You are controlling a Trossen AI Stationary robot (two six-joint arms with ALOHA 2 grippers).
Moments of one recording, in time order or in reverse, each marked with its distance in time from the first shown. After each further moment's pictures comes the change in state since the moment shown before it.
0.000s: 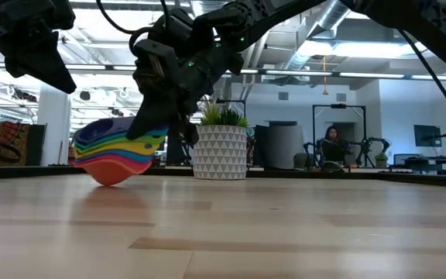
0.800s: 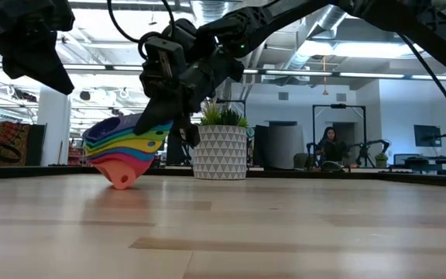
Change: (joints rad) left arm 0.000 0.000 0.000 0.000 0.034 -0.020; right arm -0.055 0.000 0.000 0.001 -0.148 0.004
